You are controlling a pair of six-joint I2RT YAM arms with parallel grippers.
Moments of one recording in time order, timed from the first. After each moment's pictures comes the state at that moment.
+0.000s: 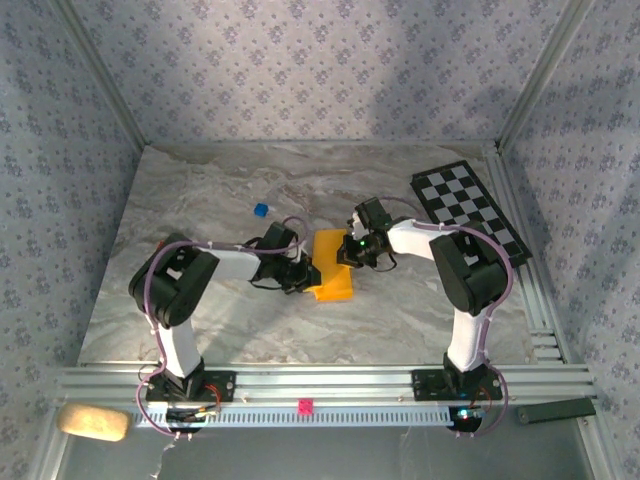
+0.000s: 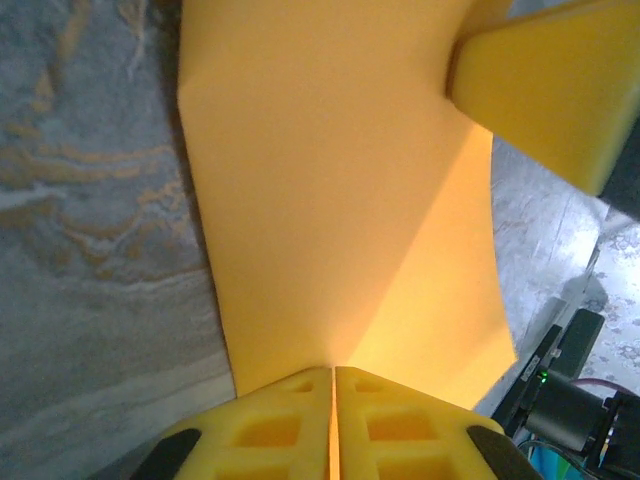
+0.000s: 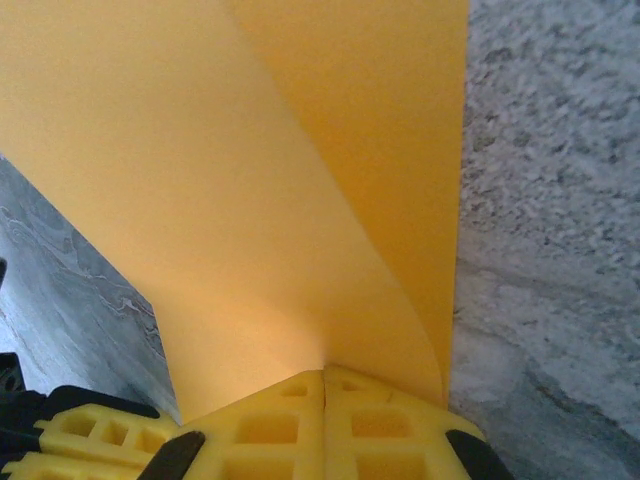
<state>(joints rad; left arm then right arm) -0.63 1.81 0.82 -0.02 0.66 -0.84 0.49 1.89 1.06 -0.31 -0.47 0.58</state>
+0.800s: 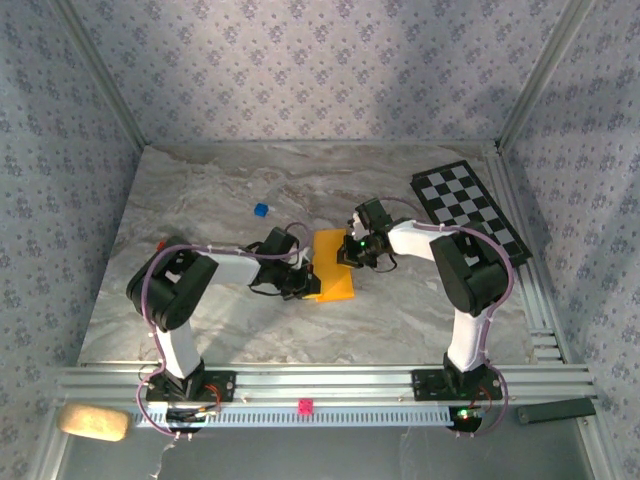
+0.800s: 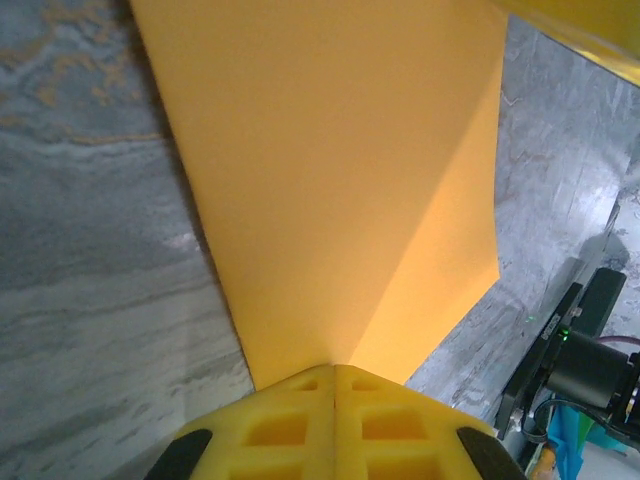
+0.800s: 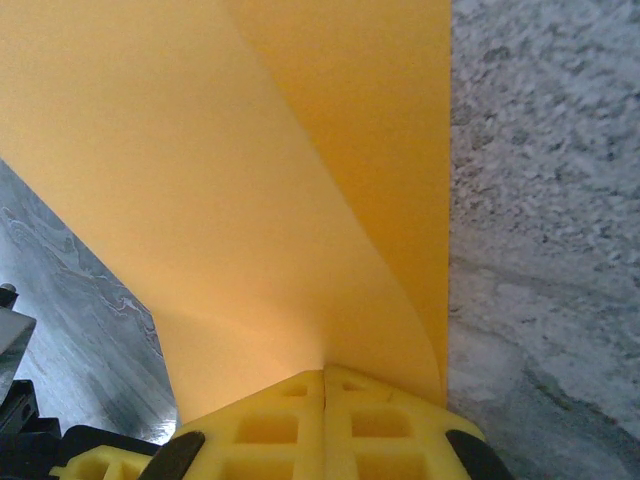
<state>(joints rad) -0.65 1.79 0.79 -0.05 0.68 -0.76 0.49 1.89 1.05 -0.29 -0.47 0.59</state>
